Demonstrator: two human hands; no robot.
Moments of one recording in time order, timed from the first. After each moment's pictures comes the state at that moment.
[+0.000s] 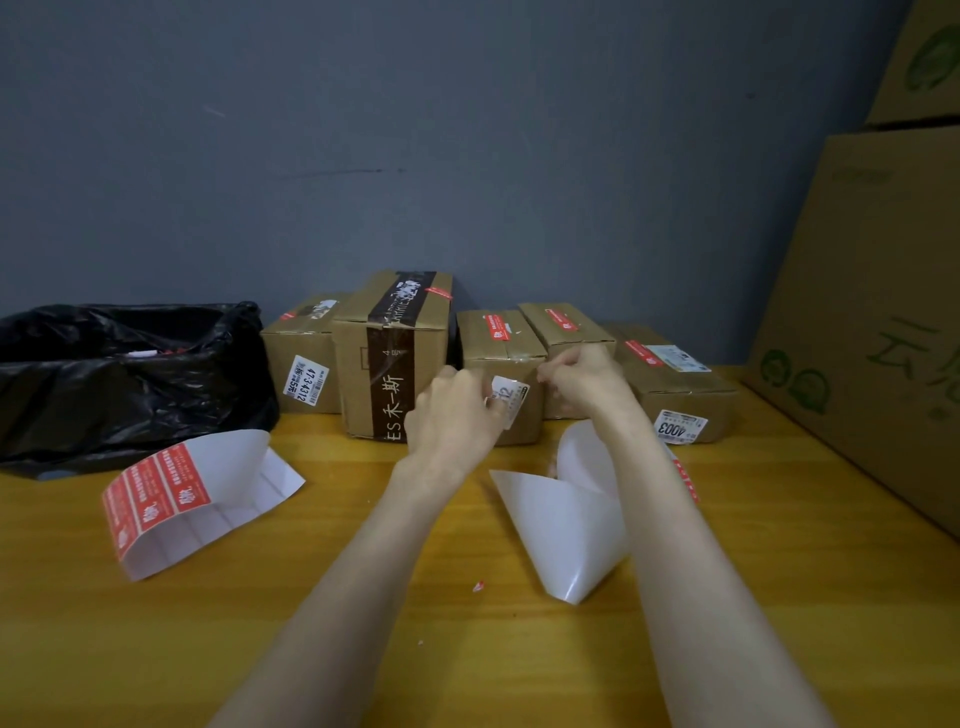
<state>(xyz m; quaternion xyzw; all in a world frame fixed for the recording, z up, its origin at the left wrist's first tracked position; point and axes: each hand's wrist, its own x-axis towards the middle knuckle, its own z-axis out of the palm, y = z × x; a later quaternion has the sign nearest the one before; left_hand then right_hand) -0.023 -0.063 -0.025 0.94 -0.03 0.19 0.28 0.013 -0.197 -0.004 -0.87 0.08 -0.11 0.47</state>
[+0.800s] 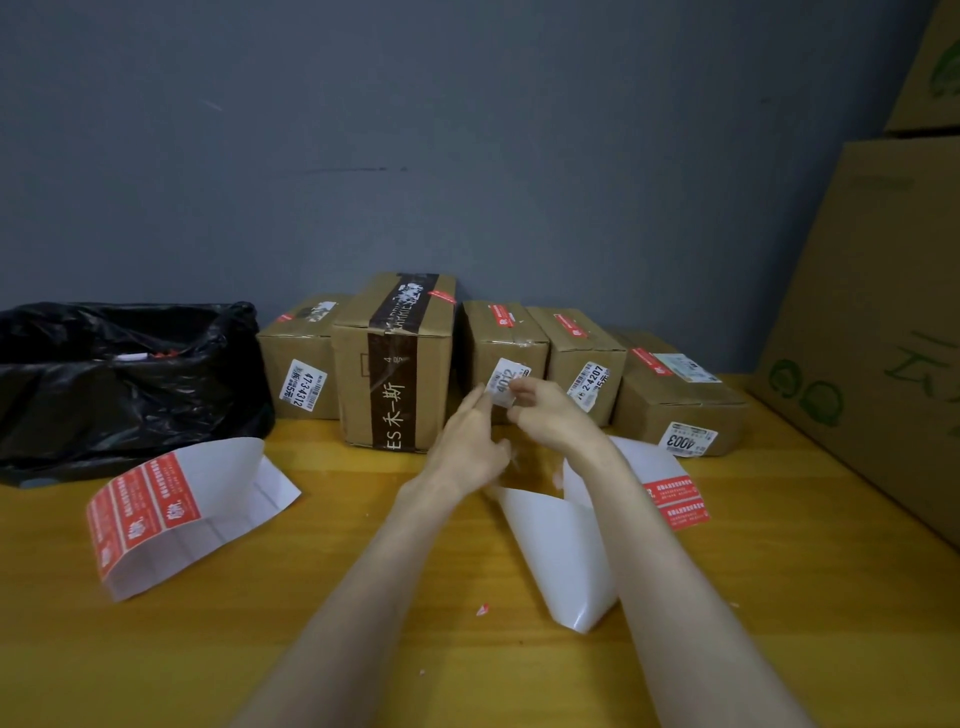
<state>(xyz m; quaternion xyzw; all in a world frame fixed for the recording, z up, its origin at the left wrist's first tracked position) 0.013 -0.062 -0.061 0.92 -0.12 0.05 0.37 0.033 -0.174 -0.037 -0.90 -0.02 -0.01 0.44</state>
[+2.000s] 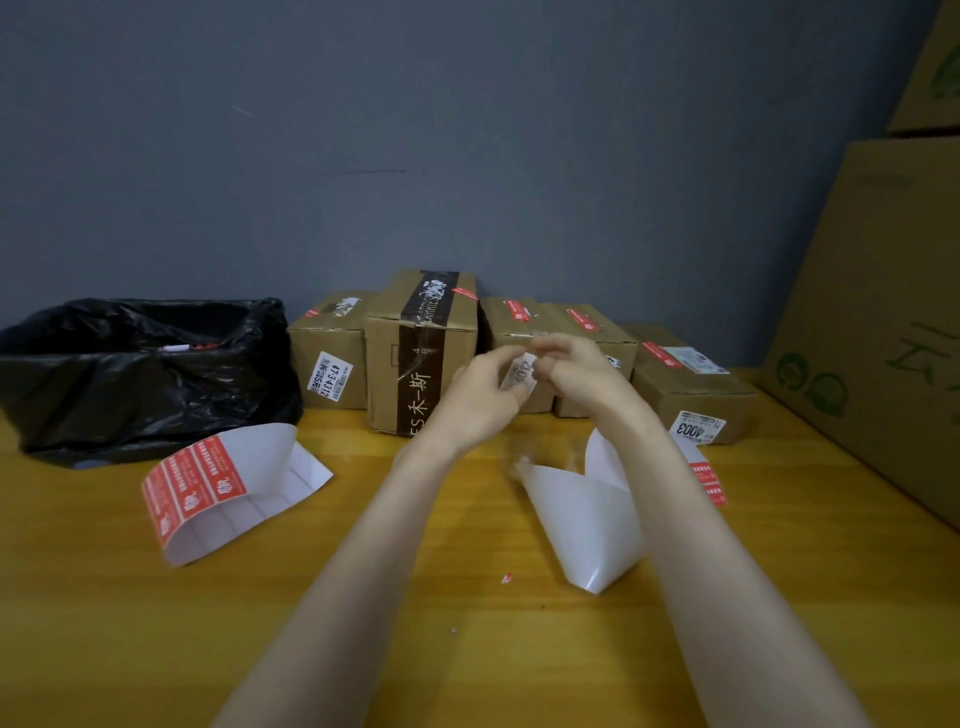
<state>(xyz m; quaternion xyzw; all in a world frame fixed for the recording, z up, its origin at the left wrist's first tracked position) -0.018 -0.047 -0.014 0.87 -0.17 0.11 0.45 0.014 -0.175 -0.003 -0.85 -0.02 -0.06 0.53</state>
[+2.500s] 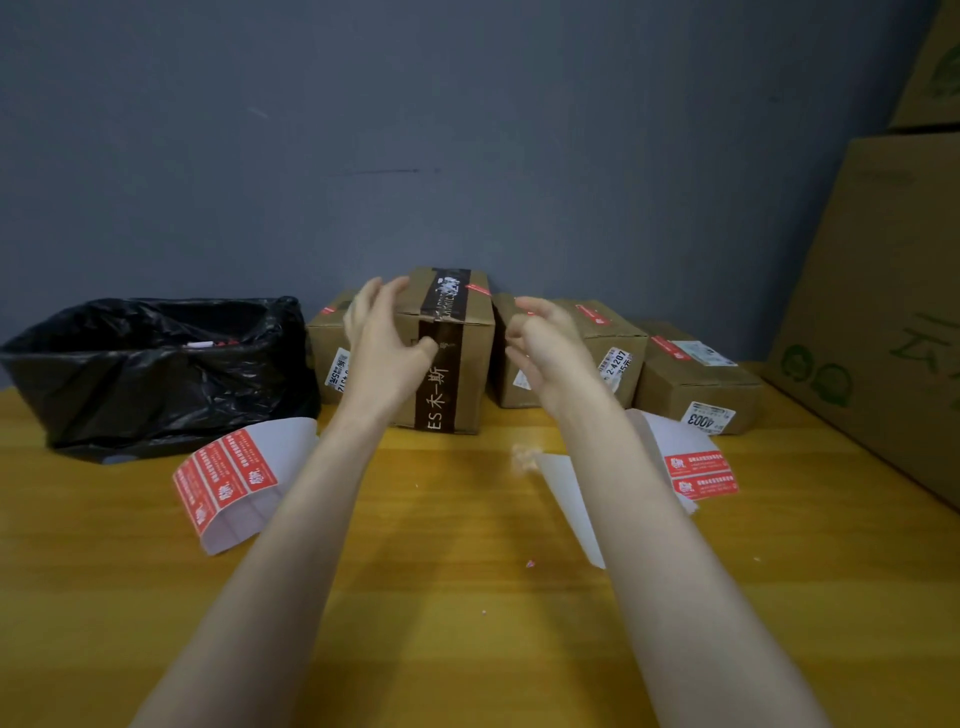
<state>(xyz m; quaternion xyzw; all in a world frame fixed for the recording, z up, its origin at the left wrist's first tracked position) -0.018 0.030 0.003 0.84 -0.05 0.29 0.46 -0.021 -0.112 0.024 -0.68 0.00 -0.07 0.73</state>
